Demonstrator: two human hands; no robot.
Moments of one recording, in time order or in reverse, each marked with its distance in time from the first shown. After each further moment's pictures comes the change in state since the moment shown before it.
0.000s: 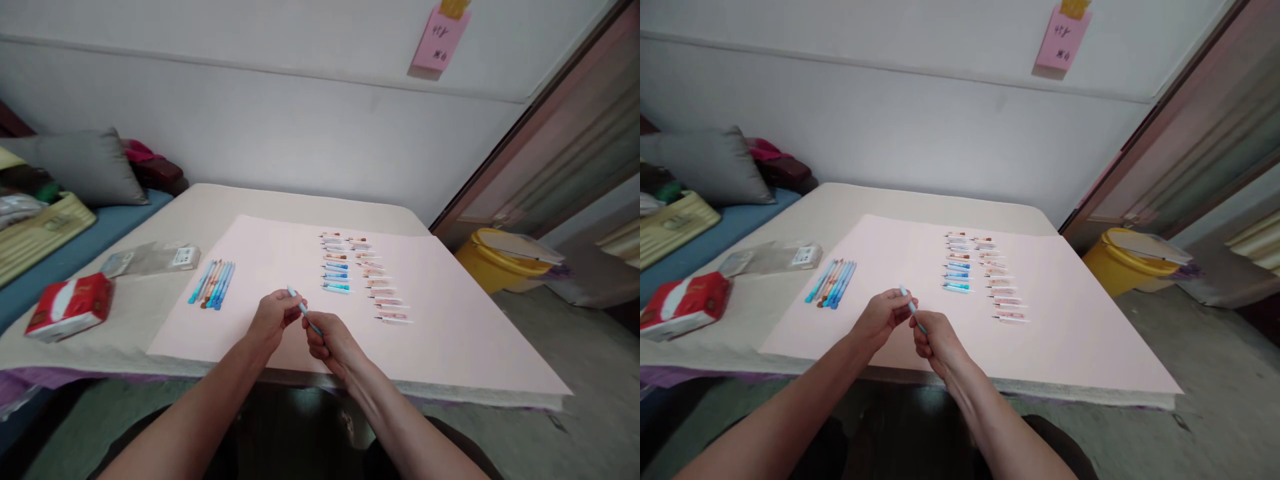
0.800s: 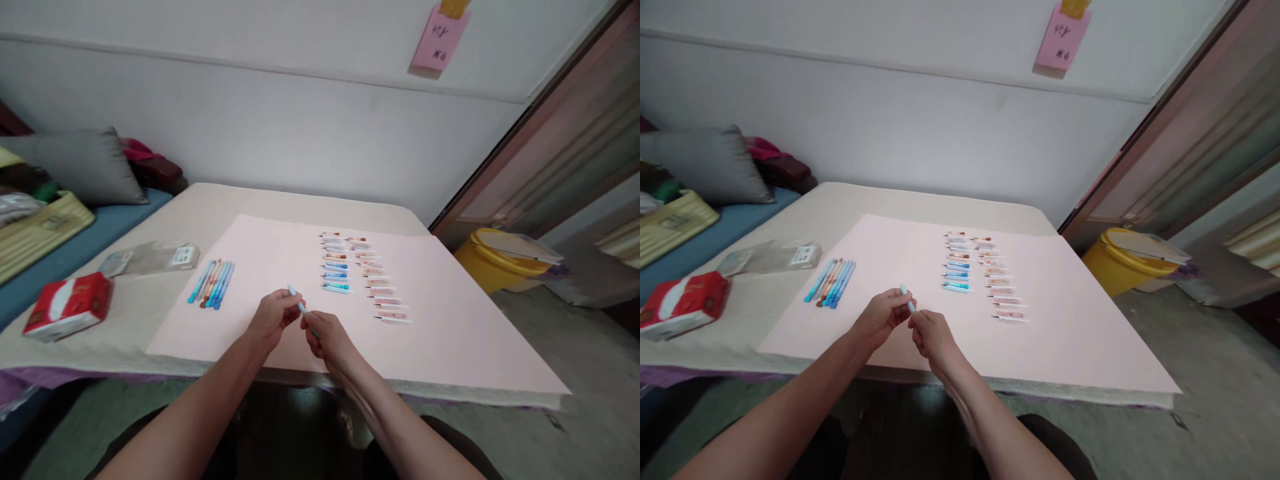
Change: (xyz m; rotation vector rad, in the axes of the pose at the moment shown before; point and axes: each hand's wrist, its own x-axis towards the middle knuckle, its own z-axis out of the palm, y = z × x) left_hand 0.001 0.002 0.000 -0.033 -0.053 -0.035; right_hand 0.006 0.008 -0.001 -0.188 0.110 -0.105
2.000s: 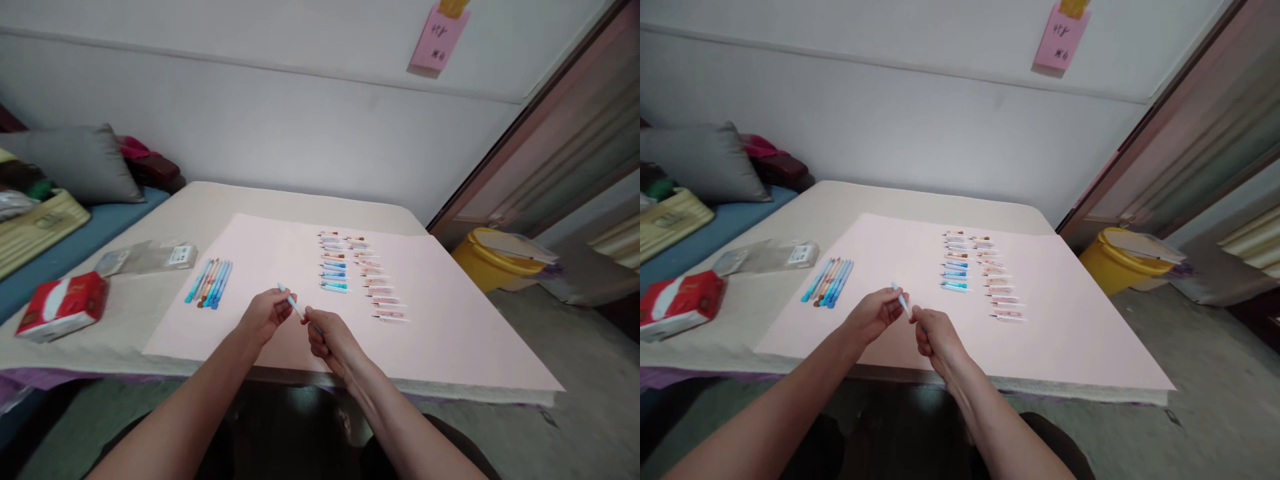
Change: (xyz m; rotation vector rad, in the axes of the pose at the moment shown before) left_hand 0.011 0.004 -0.017 -0.114 0.082 -0.084; right_hand -0.003 -0.003 -0.007 0.161 -0.056 0.084
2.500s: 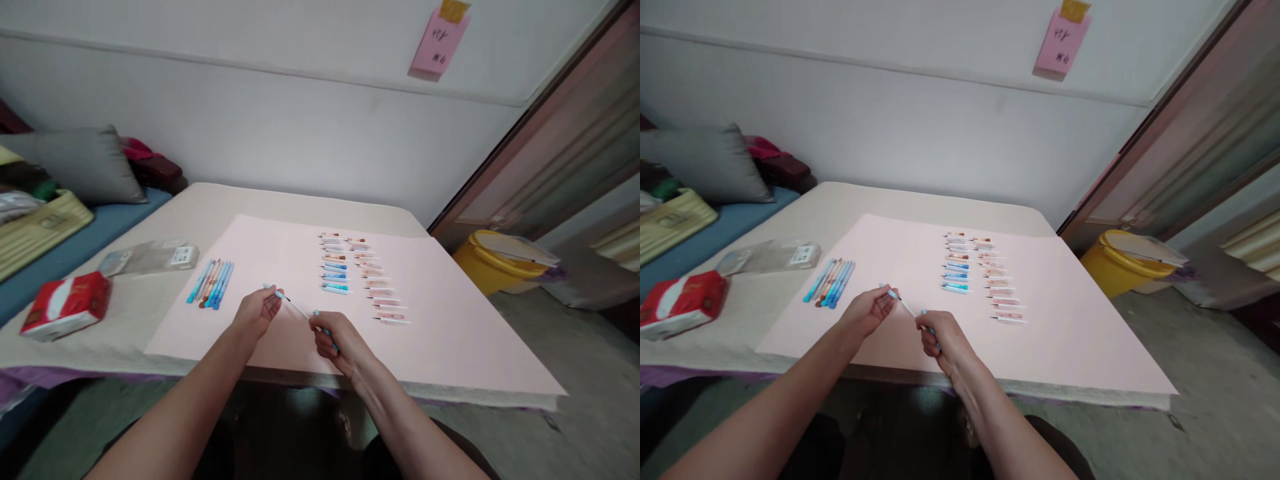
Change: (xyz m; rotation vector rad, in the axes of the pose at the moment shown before) left_hand 0.013 0.009 -0.013 -0.134 0.233 0.031; right_hand -0.006 -0.011 -0.005 -0.028 -0.017 0.036
